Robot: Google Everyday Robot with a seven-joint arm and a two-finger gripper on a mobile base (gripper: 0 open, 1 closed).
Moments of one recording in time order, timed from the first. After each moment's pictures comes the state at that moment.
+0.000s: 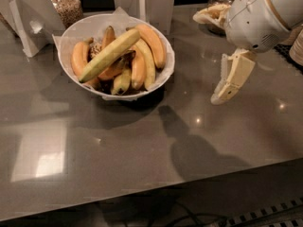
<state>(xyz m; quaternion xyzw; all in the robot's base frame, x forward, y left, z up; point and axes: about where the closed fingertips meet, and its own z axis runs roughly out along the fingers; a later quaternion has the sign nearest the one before) 0.488 -0.114 0.988 -0.72 0.60 0.07 0.33</state>
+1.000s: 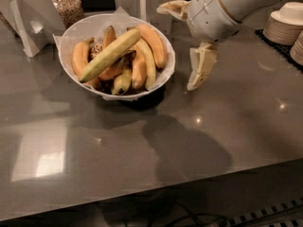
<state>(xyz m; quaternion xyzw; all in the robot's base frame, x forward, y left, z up) 0.541 -0.065 0.977 -0.80 0.49 0.02 0.34</state>
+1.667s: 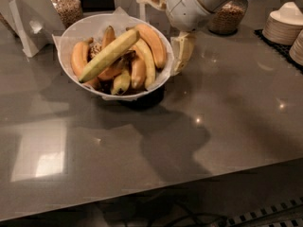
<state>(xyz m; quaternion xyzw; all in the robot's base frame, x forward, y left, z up) 0.587 -0.026 0.981 -0.83 0.43 0.00 0.36</state>
